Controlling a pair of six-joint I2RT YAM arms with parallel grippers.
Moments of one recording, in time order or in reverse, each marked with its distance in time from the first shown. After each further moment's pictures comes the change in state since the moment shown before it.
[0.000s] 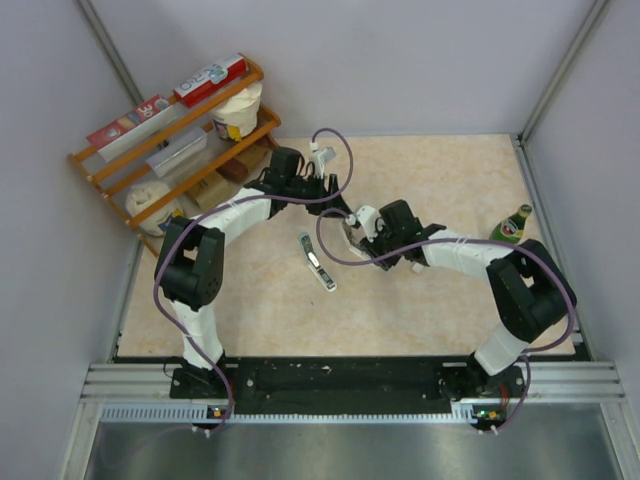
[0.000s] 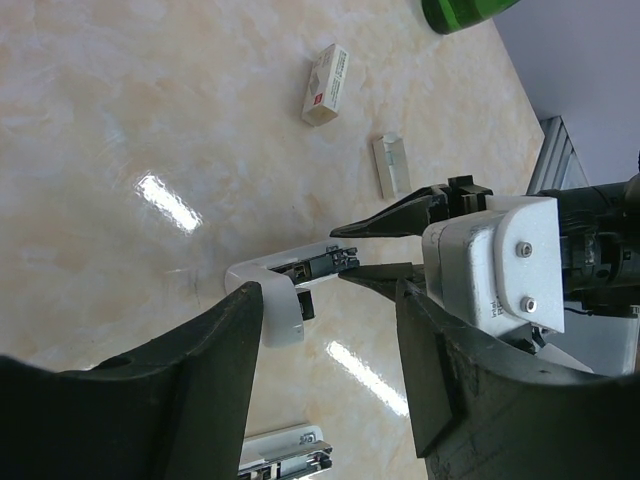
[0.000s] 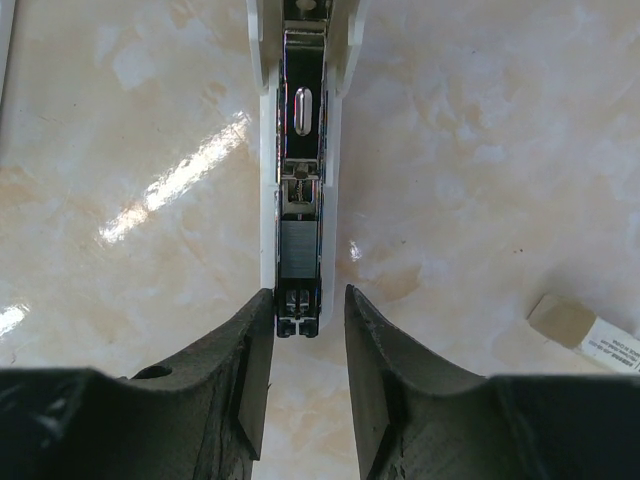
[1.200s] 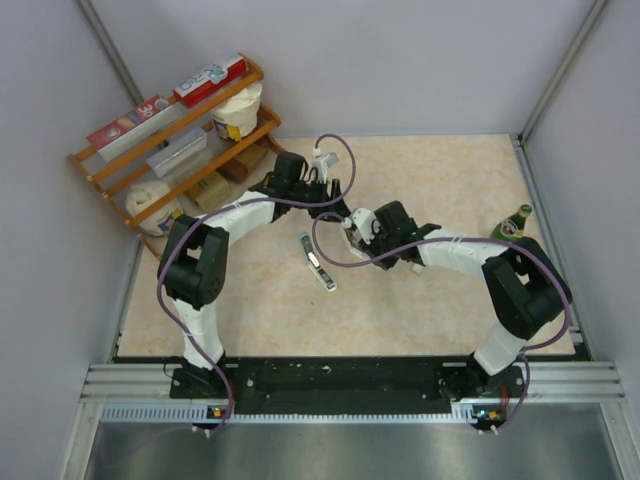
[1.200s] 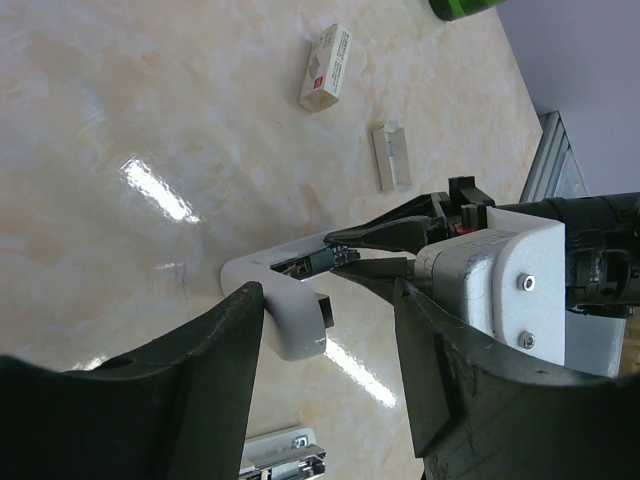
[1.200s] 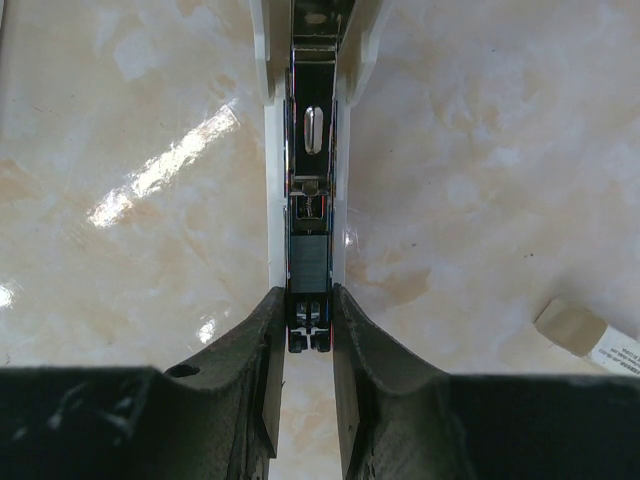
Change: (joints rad) left arm -0.017 0.016 -0.024 0.024 0.001 -0.030; right arm 0.028 0.030 0.020 -0.026 0.028 -0.015
